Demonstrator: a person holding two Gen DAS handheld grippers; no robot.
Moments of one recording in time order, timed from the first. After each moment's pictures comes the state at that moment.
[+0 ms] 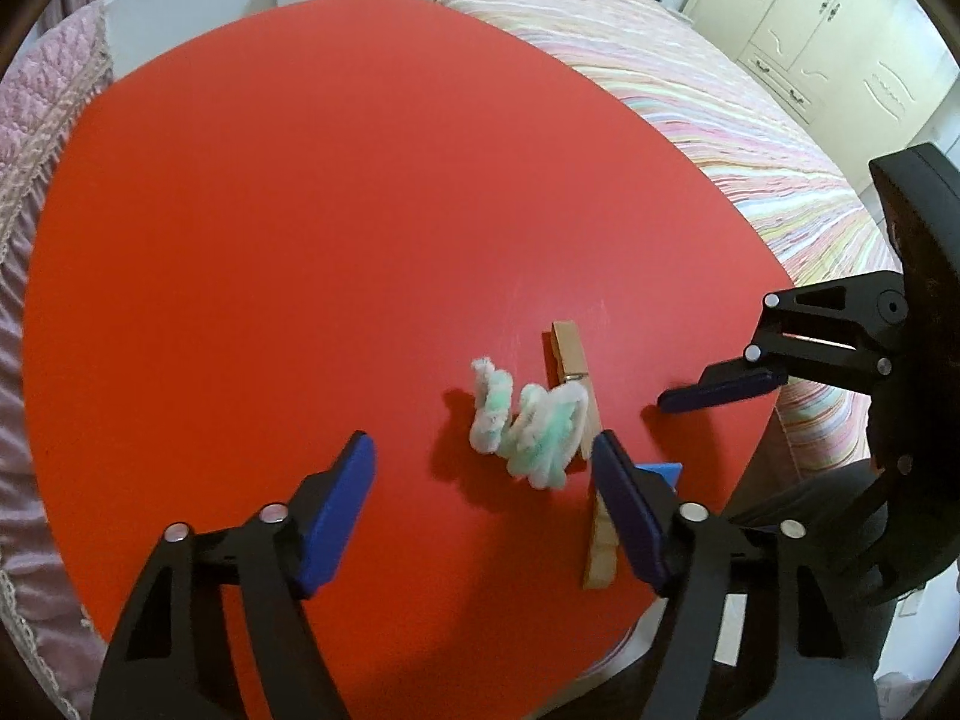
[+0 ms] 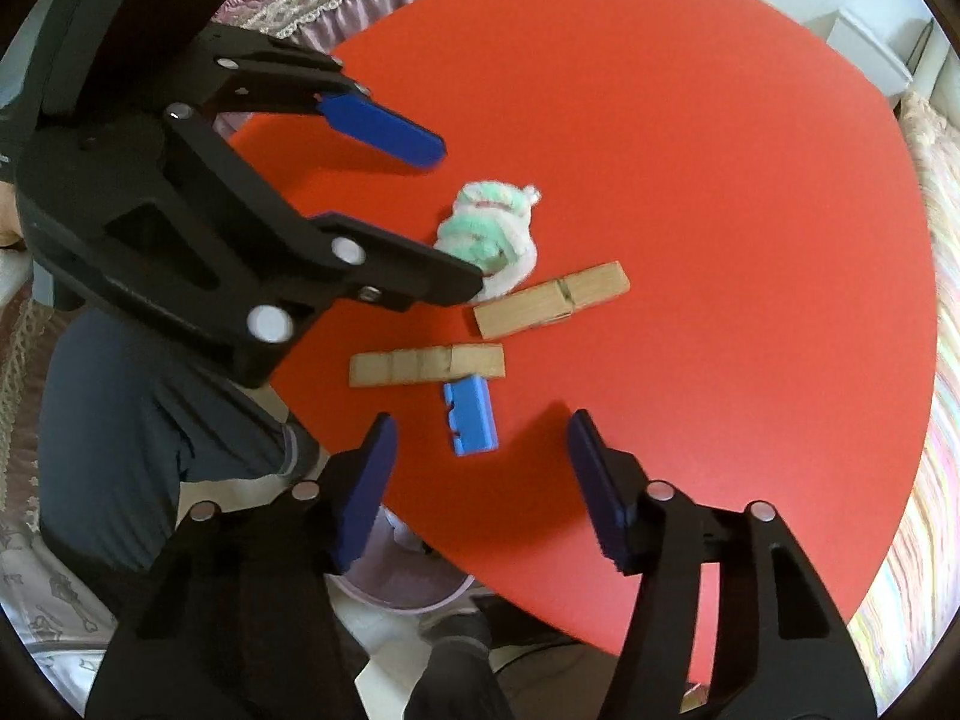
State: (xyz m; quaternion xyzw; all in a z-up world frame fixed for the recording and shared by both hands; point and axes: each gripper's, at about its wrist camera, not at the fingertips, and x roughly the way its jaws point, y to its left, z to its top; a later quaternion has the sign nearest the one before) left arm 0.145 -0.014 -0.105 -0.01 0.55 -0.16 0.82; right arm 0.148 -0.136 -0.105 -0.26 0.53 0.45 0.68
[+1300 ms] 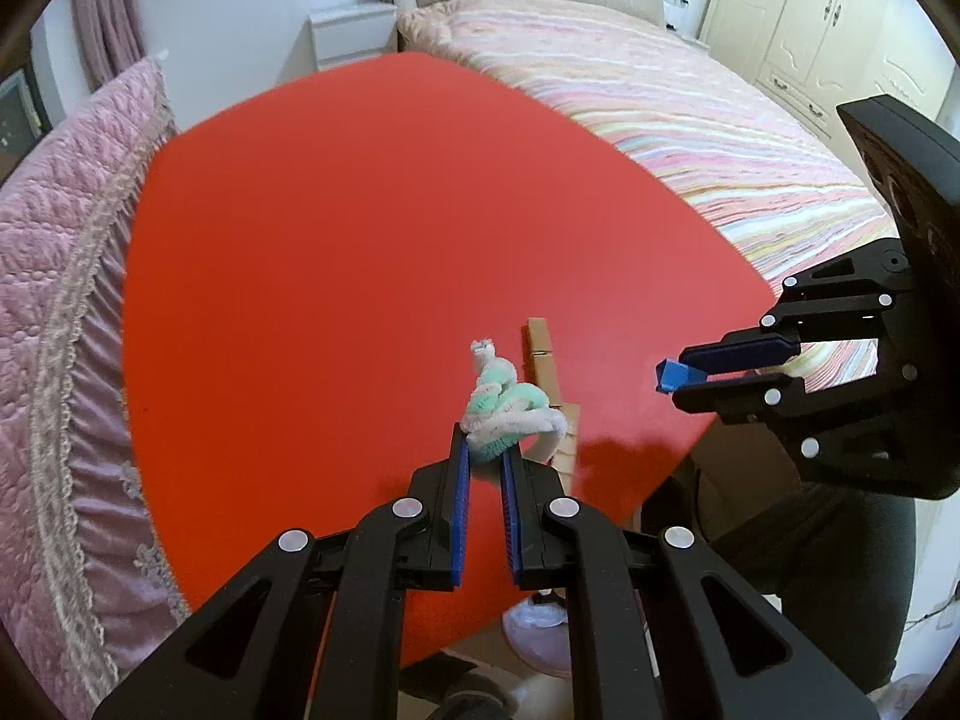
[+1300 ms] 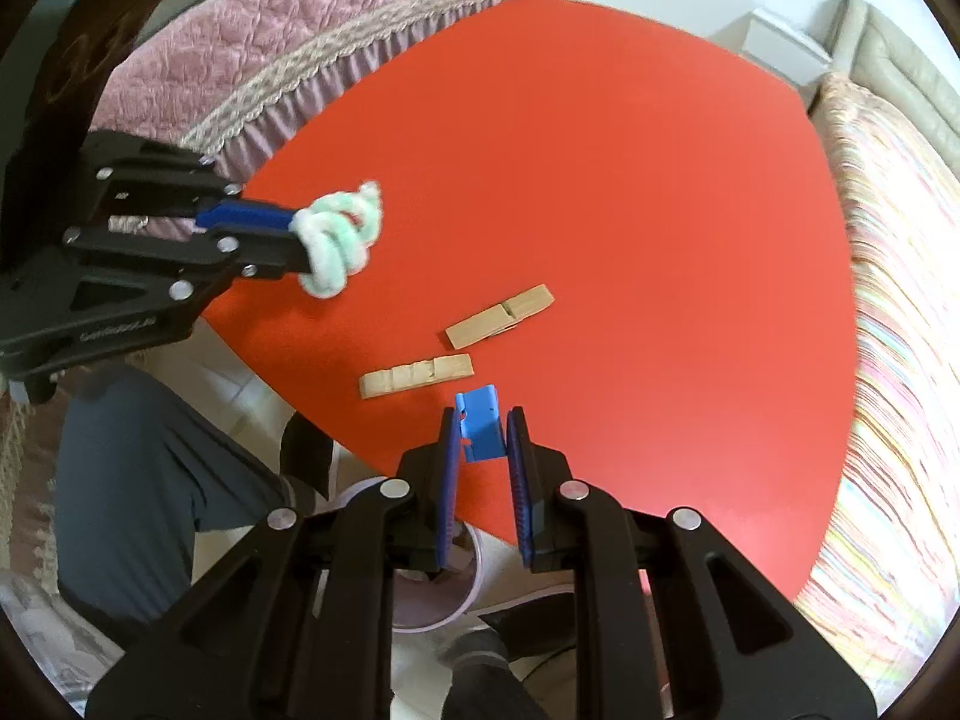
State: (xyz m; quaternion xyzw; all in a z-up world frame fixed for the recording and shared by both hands) left arm 0.092 -0.030 -0.047 0.03 0.50 -0.11 0.86; right arm 0.130 -0.173 -0.056 -0.20 0.50 0.39 0.75
